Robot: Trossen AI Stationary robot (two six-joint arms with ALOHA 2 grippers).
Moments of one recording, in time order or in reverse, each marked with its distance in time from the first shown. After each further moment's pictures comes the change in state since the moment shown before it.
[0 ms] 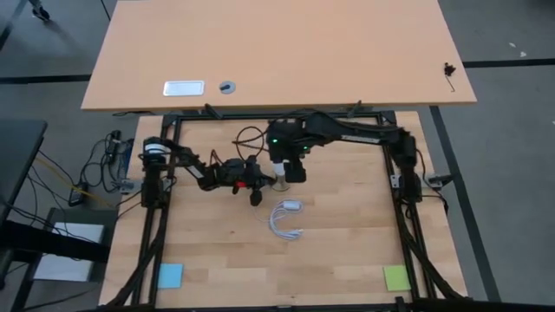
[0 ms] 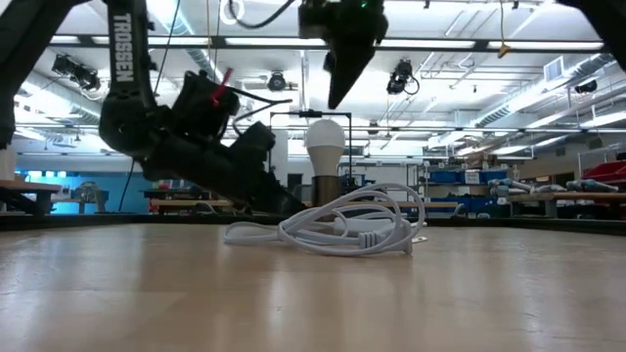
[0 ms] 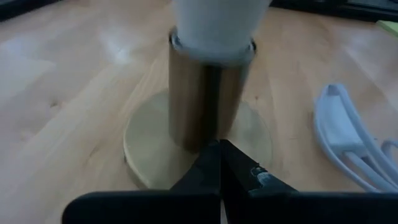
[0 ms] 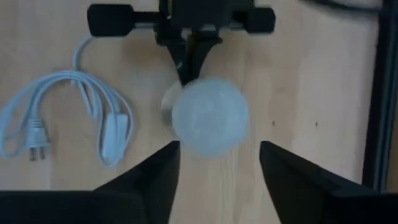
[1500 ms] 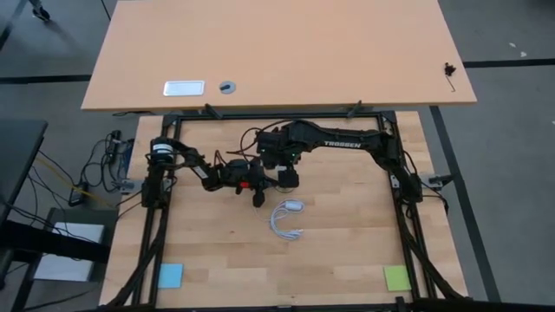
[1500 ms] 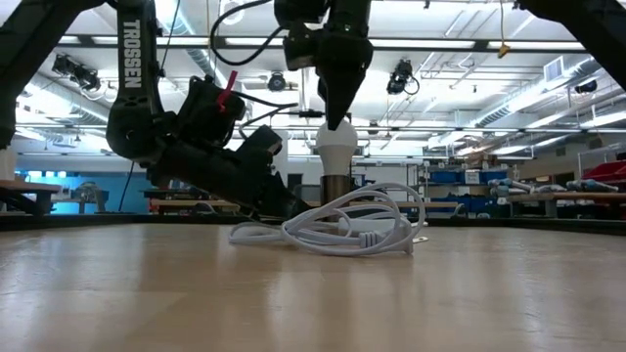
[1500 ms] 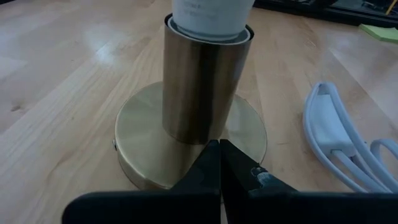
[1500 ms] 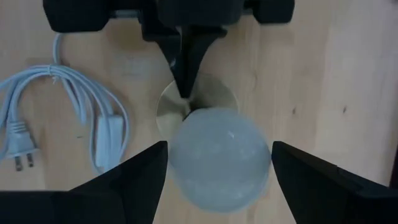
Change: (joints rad) left arm -0.001 0.069 0.043 0.028 0.054 -0.016; right arm 0.013 0.158 0.100 -0.080 0.021 0.065
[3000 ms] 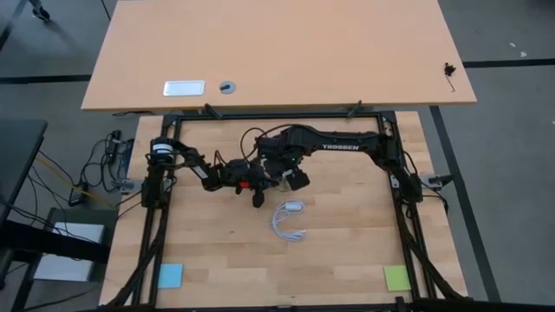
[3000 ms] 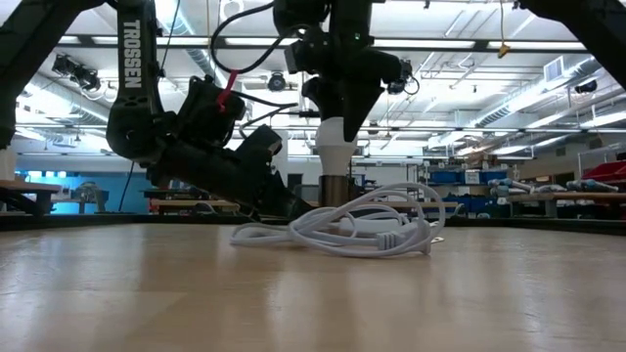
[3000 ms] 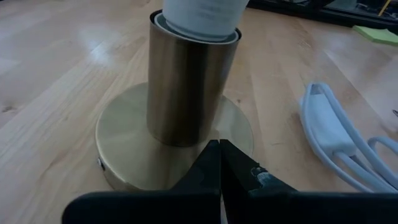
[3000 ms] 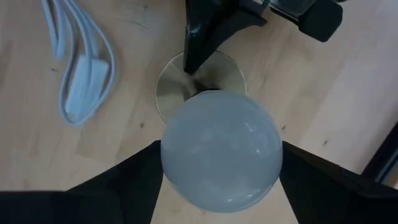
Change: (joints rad) left arm -0.001 0.000 0.000 0.001 0.017 -0.005; right arm 0.014 0.004 -0.045 -0.011 0.044 -0.371
